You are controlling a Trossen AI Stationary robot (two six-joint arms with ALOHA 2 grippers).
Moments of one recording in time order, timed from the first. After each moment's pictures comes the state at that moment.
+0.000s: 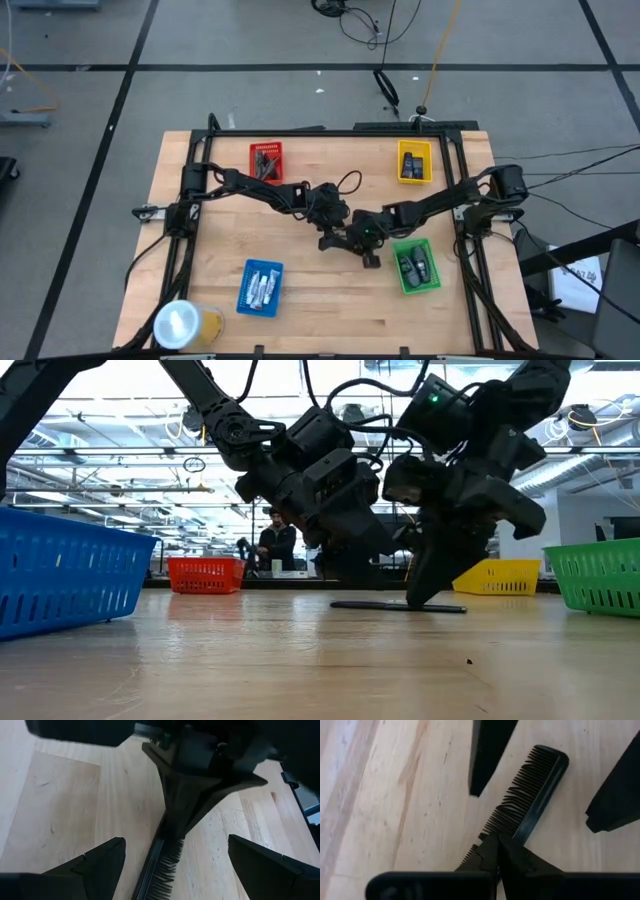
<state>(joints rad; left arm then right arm) 0.10 2.08 1.20 0.16 0.51 -0.21 0.08 1.72 0.74 -0.08 -0.09 -0.02</state>
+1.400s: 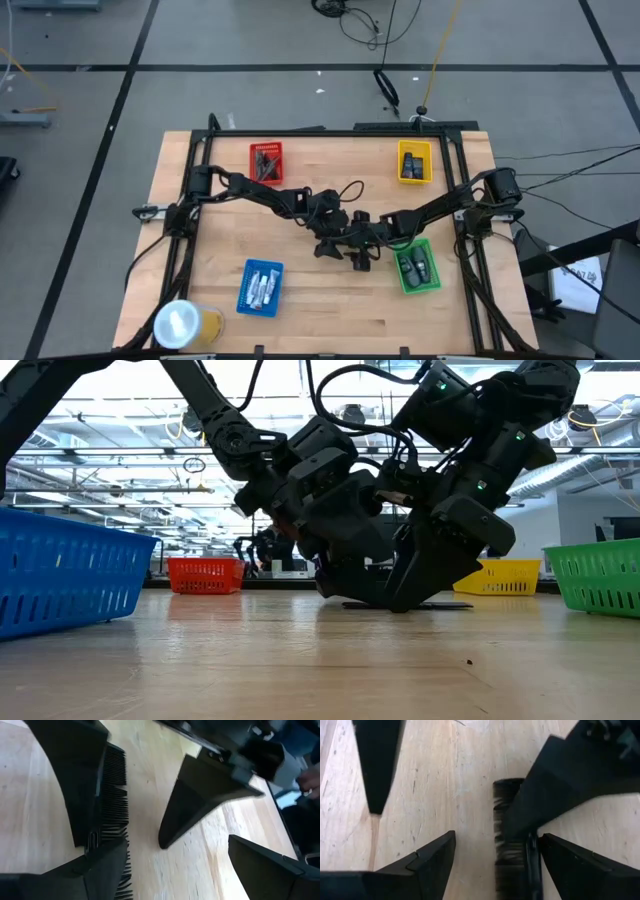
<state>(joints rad) 0.06 2.15 1.20 0.16 0.65 -0.21 0.13 1.81 0.74 0.00 0.16 0.13</state>
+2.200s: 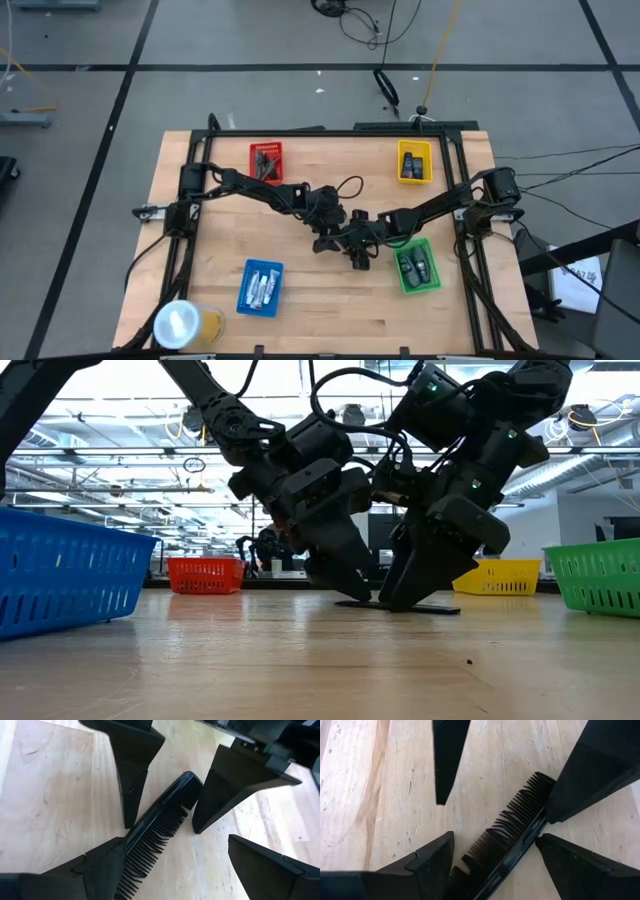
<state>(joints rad) 0.10 2.07 1.20 -0.04 0.50 -0.11 0.12 1.79 0.74 -0.03 0.15 0.09</state>
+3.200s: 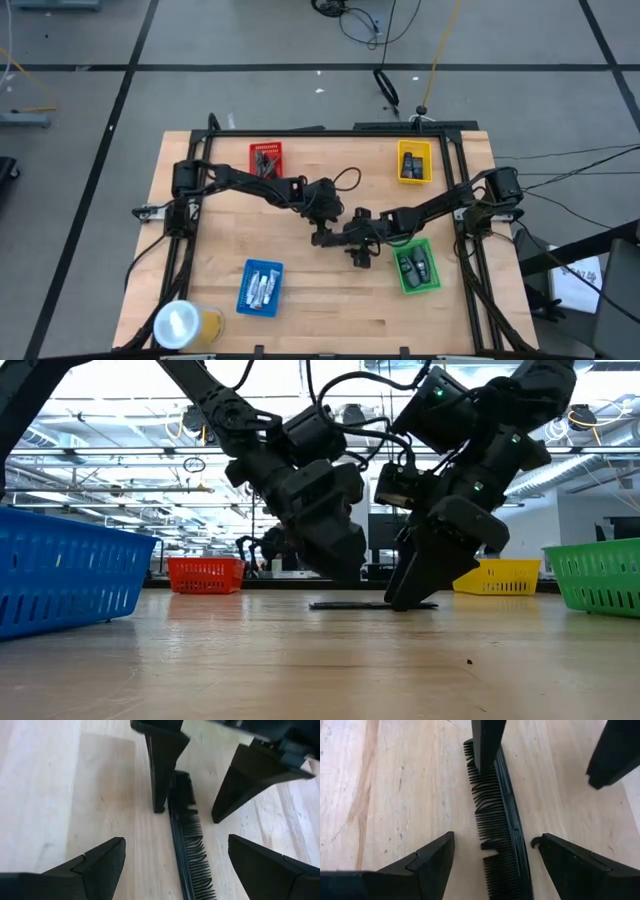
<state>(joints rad) 0.13 2.01 1.20 -0.06 0.42 -0.06 0.13 1.79 0.74 -0.02 0.11 0.16</state>
